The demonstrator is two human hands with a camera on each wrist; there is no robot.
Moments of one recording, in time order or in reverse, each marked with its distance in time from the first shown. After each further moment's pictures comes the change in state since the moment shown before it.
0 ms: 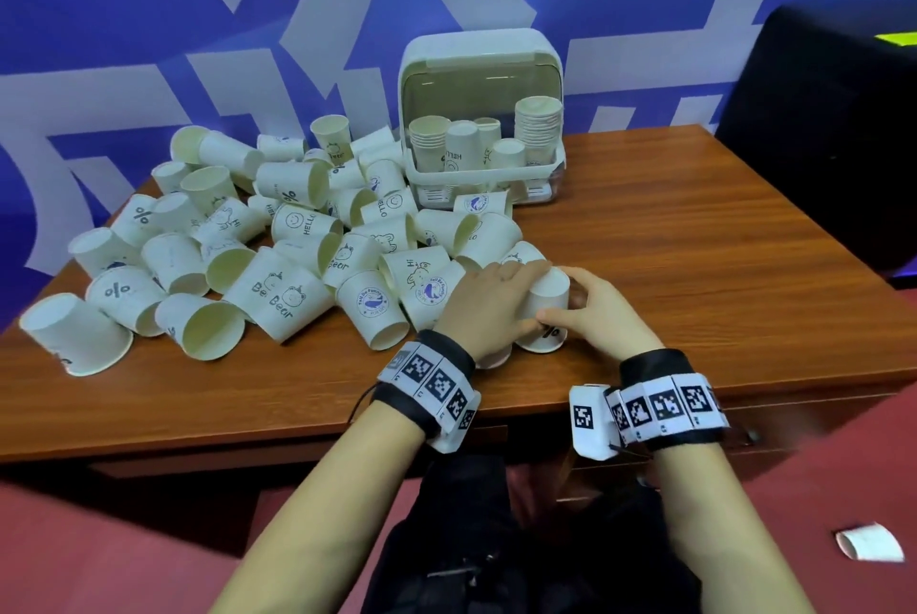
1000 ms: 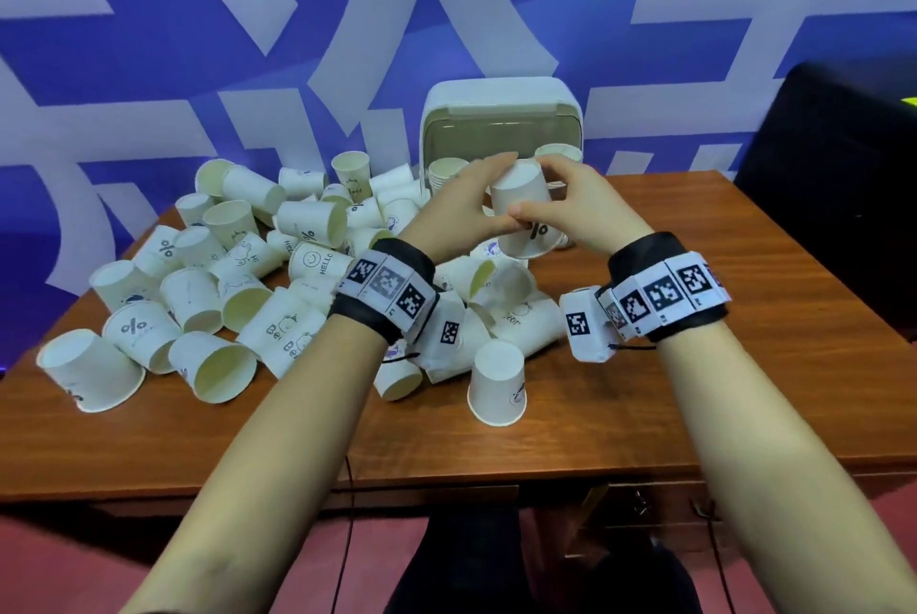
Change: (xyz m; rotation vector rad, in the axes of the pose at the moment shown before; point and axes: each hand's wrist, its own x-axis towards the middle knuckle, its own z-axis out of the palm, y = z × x) left_hand 0.071 -0.061 -0.121 -0.454 0.300 -0.002; right_hand 0.095 -0.143 -0.026 -0.218 0.038 -0.355
